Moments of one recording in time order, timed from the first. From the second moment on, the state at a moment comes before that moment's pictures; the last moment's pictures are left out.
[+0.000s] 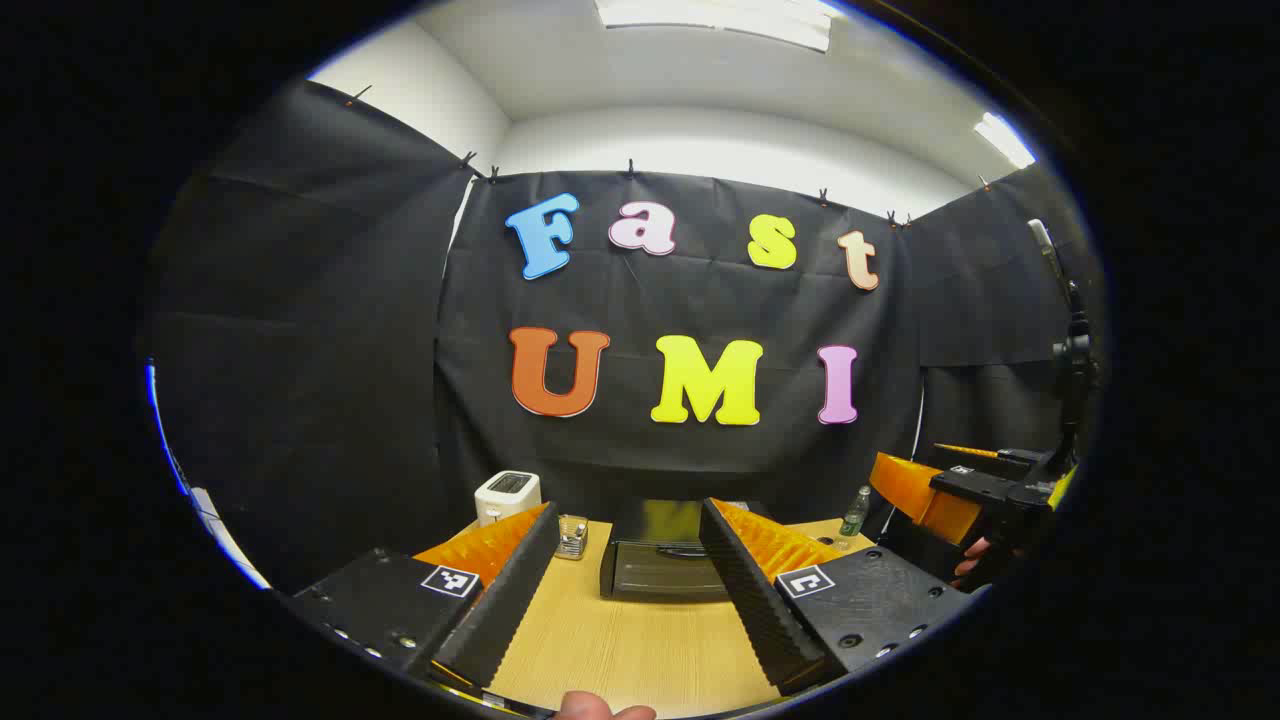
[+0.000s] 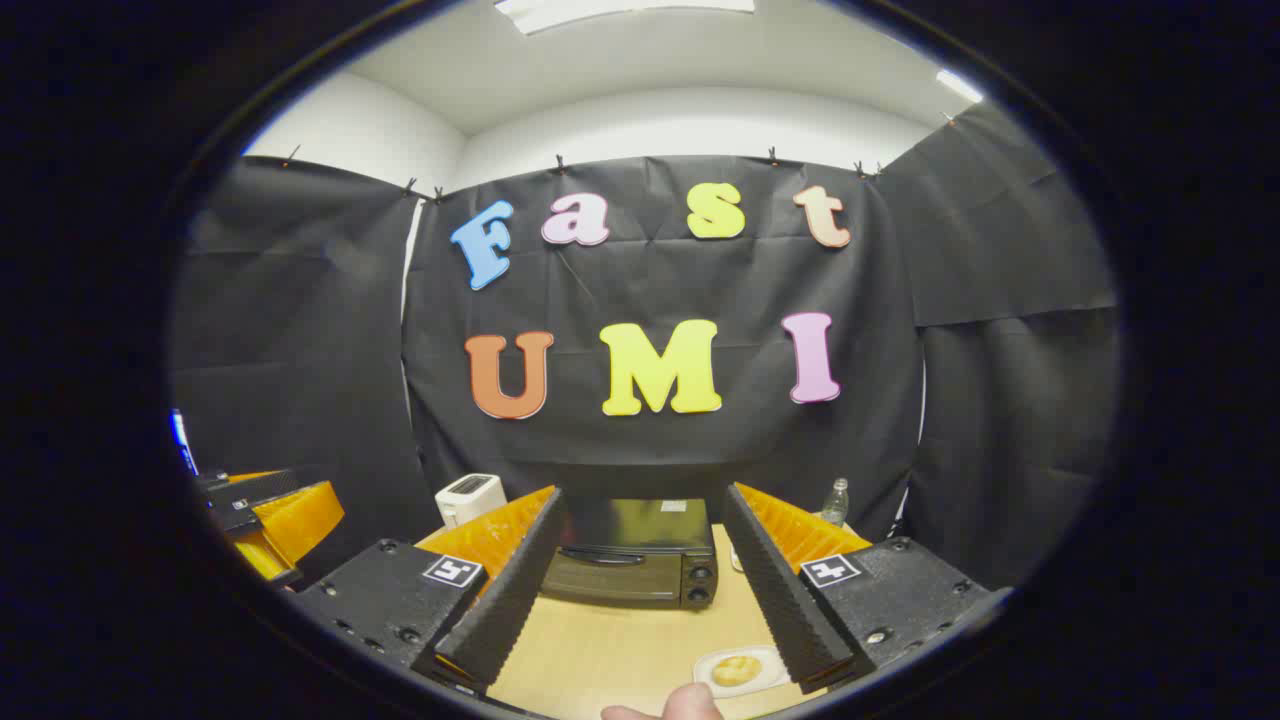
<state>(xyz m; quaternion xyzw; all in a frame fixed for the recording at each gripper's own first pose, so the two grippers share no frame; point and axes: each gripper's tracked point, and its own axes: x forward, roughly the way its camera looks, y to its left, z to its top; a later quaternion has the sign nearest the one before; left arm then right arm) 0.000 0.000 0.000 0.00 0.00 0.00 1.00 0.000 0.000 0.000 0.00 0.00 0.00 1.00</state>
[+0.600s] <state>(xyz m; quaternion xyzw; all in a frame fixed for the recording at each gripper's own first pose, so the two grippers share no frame) -0.005 0.008 -0.007 0.00 0.01 0.01 1.00 0.000 0.007 -0.009 0.00 0.01 0.01 1.00</state>
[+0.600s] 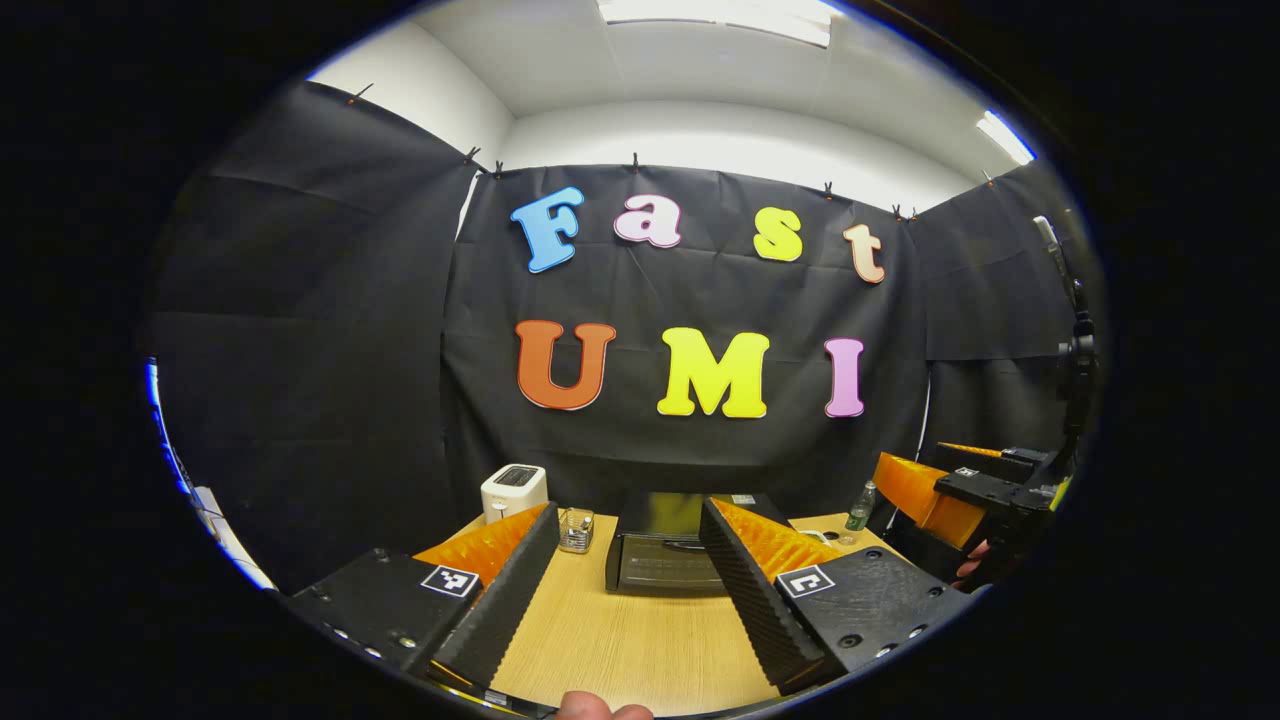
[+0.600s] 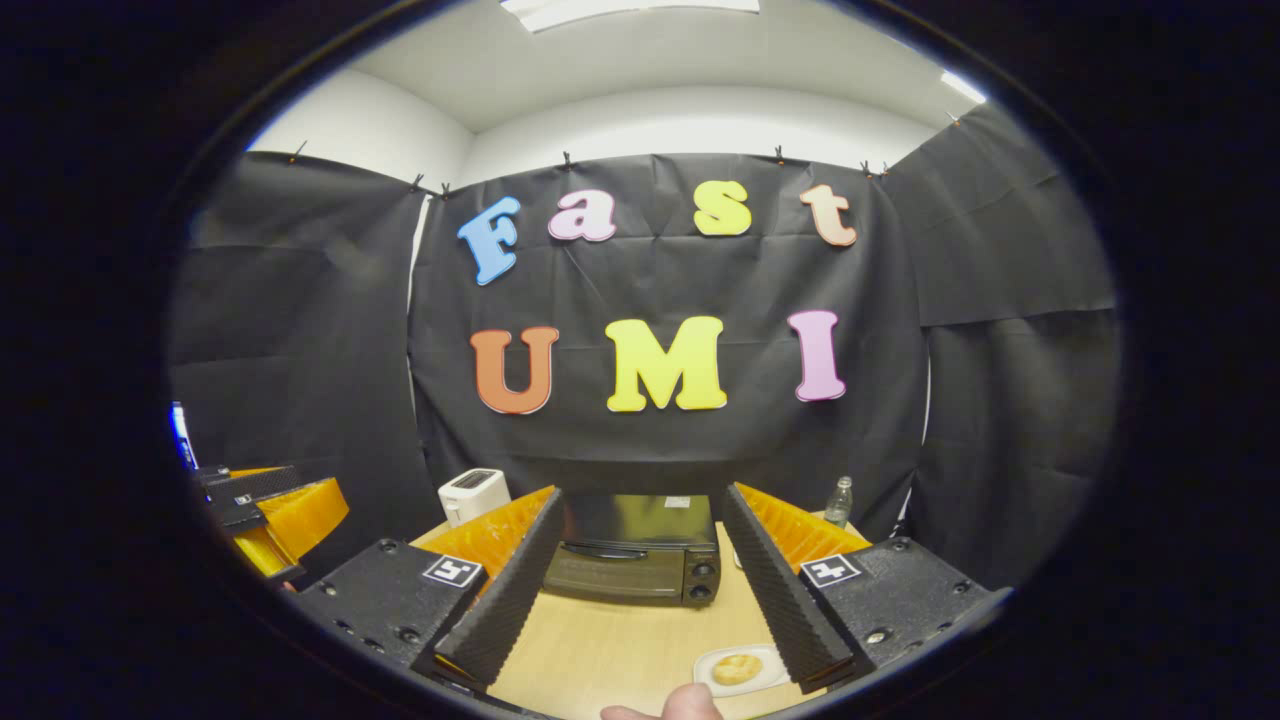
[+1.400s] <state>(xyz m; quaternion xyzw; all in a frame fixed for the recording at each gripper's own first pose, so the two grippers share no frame) -0.015 0.008 -0.010 0.01 0.01 0.02 1.00 -0.008 0.010 -0.014 0.00 0.01 0.02 1.00</state>
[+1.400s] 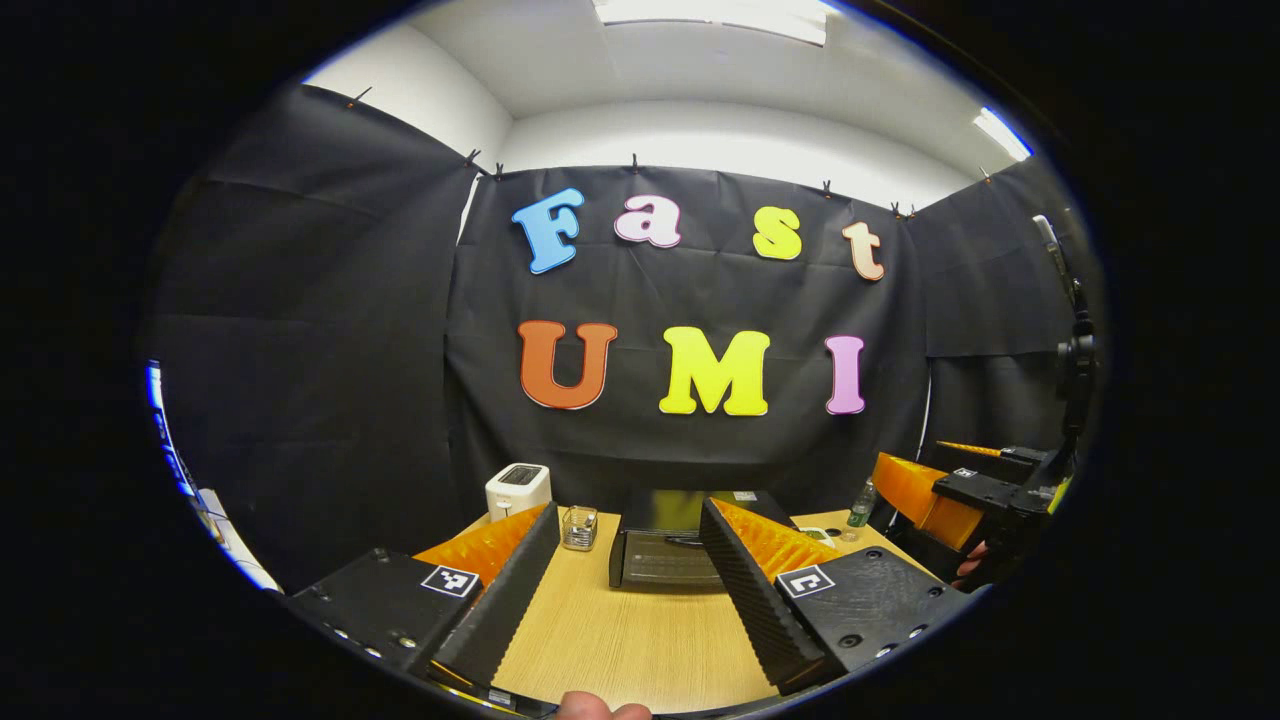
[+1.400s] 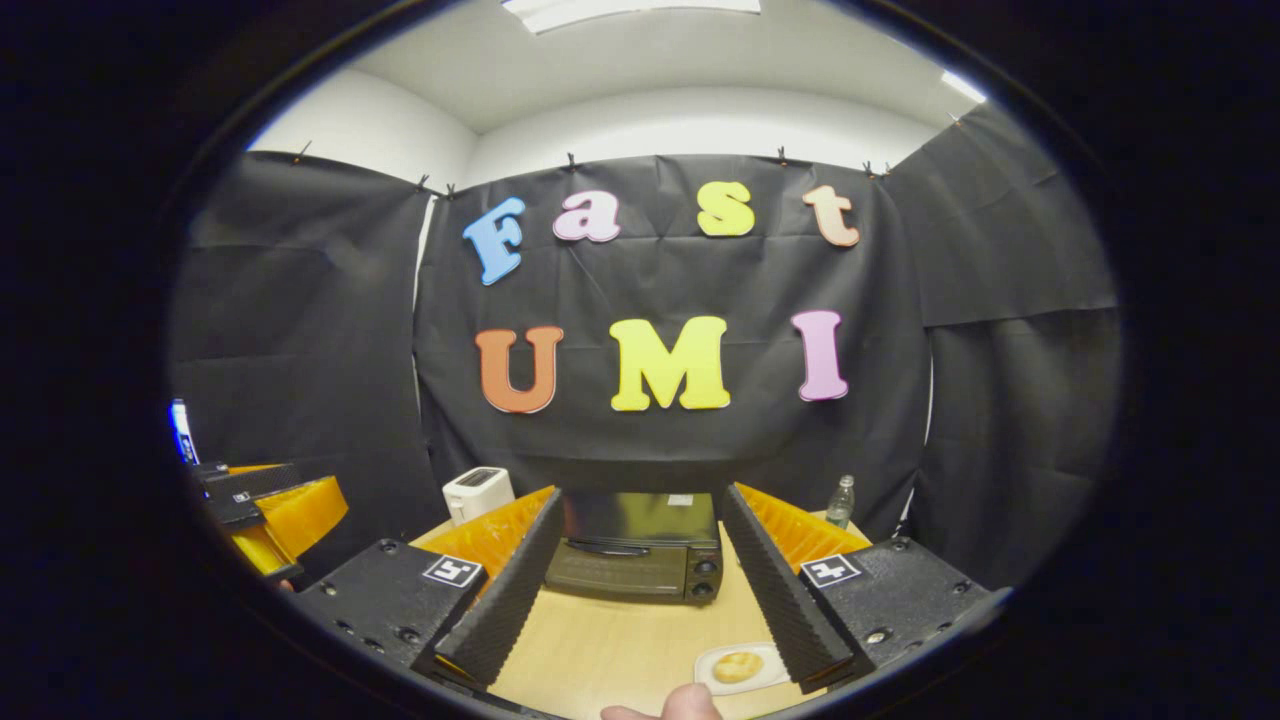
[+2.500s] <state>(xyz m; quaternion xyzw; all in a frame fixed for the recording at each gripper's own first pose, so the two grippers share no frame) 0.020 -0.038 -0.056 0.01 0.06 0.00 1.00 0.009 -0.070 -0.033 -0.02 0.03 -0.05 1.00</state>
